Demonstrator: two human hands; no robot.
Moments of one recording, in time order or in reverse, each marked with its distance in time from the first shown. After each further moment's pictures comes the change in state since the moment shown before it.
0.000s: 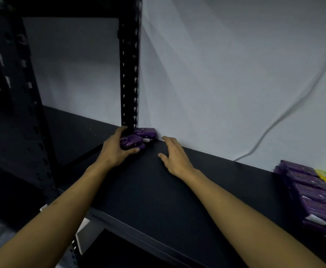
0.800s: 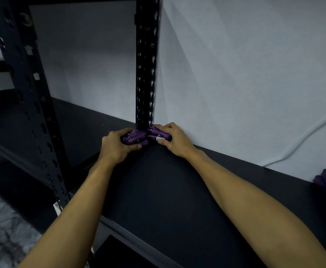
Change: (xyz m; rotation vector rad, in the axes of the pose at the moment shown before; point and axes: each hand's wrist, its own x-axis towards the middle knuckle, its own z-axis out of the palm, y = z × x) left_hand 0.019 -0.027 -0.017 -0.060 0.088 -0.130; right_hand 0.112 0.018 0.048 0.123 -0.022 -0.241
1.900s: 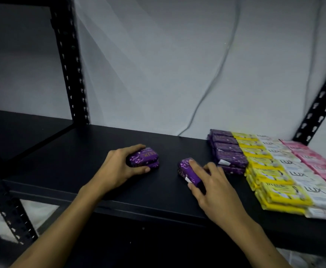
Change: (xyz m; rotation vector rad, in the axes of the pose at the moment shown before) left_hand -0.179 0.104 0.078 0.028 -0.403 0.544; right_hand -0.392 -0.120 -0.162 -0.555 0.152 0.502
